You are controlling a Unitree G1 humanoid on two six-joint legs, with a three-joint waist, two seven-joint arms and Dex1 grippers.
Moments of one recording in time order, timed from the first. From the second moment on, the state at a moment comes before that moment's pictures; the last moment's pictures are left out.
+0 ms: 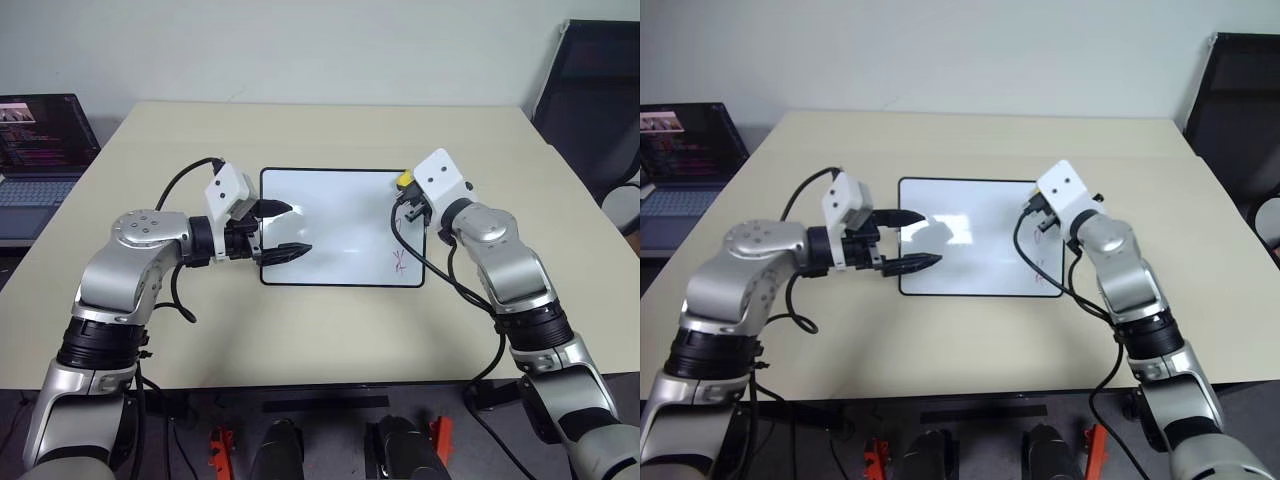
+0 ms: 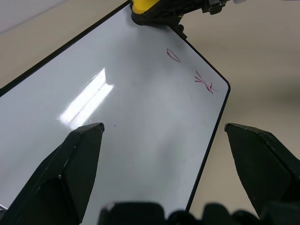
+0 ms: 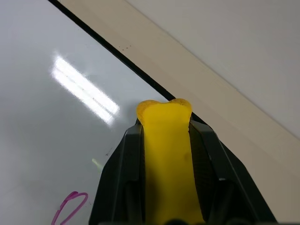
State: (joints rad) left arm -0.61 0.74 -0.03 -0.05 -0.40 0.54 -1.04; right arm -0.72 -0.42 0.22 -0.03 -0.11 0.62 0.39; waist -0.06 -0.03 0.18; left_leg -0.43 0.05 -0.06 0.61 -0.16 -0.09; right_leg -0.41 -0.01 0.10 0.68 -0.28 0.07
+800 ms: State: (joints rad) left arm -0.53 0.74 0.01 -0.12 -0.45 0.56 -1.04; right arm -0.39 -0.43 -0.03 -0.45 0.25 0.76 0.56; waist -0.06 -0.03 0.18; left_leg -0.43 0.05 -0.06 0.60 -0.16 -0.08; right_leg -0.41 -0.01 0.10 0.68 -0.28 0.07
